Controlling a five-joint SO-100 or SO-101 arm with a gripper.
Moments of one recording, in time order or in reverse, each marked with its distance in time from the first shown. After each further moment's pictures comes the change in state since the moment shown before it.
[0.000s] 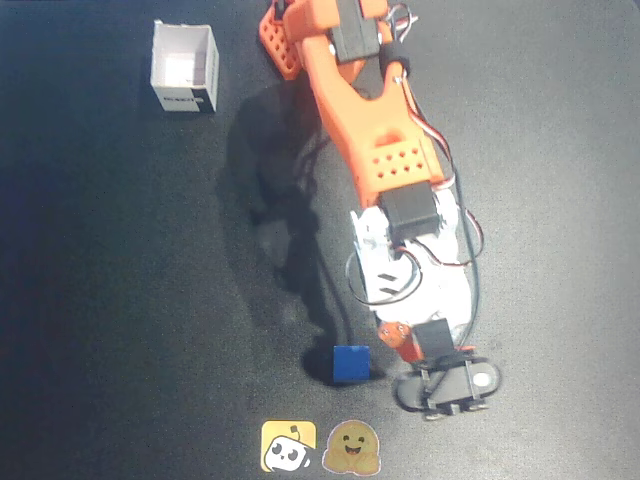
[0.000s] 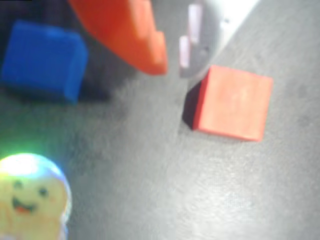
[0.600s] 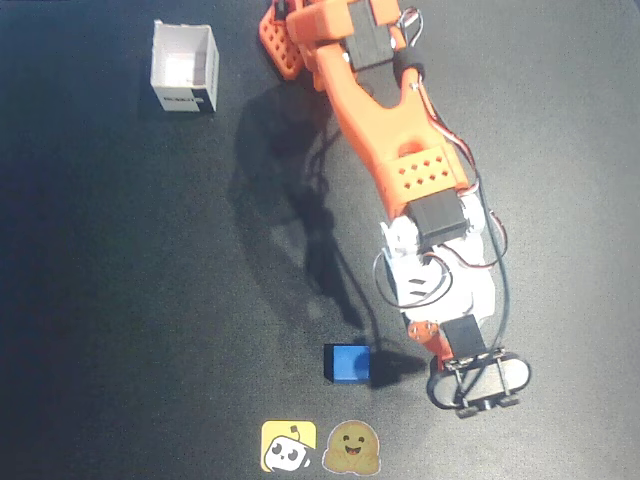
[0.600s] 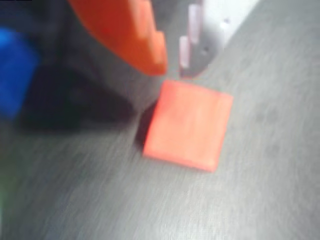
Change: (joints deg) arm -4.2 -1.4 4.4 0.0 6.3
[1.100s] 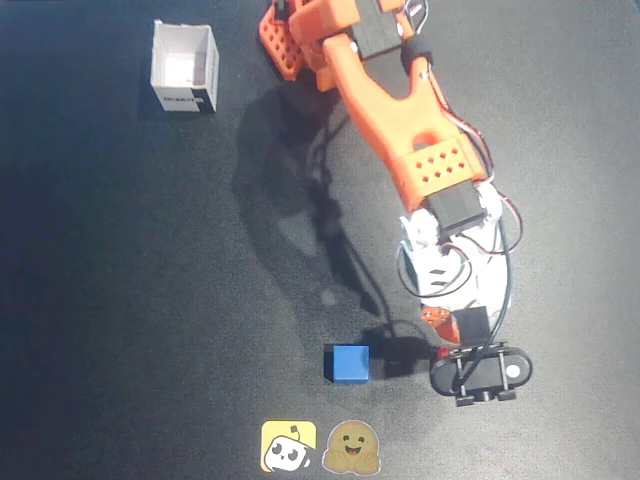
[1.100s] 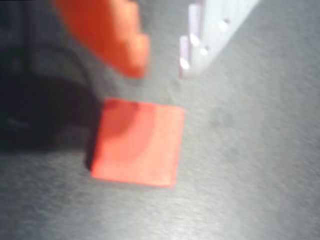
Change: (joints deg) arm -3.7 2.7 6.4 -4.7 10.2
